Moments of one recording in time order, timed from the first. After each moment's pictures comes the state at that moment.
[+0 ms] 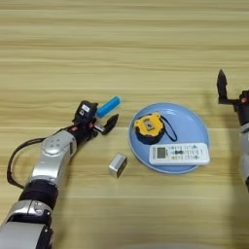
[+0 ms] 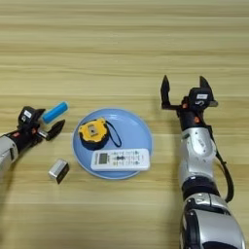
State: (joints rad) left arm -0.33 0.22 -0.01 0.67 -0.08 -0.17 -0.55; right arm -0.45 -0.19 -0.26 0.84 0.21 -0.69 0.27
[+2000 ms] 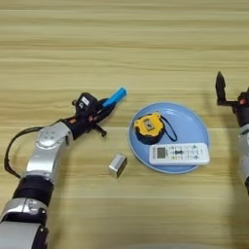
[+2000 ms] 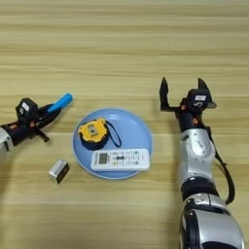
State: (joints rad) left arm -0.33 0.28 -0.01 0.50 -0.15 -0.17 -0.76; right arm -0.45 -0.19 -0.26 0.86 0.21 -0.69 0.28
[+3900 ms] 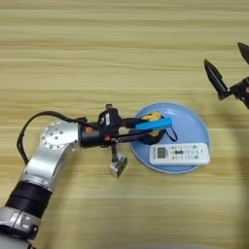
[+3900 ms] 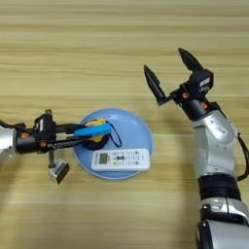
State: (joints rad) left arm -0.26 0.35 -0.23 0.19 -0.24 -0.19 -1.15; right arm -0.36 -0.32 -0.18 0.34 0.42 -0.46 0.81
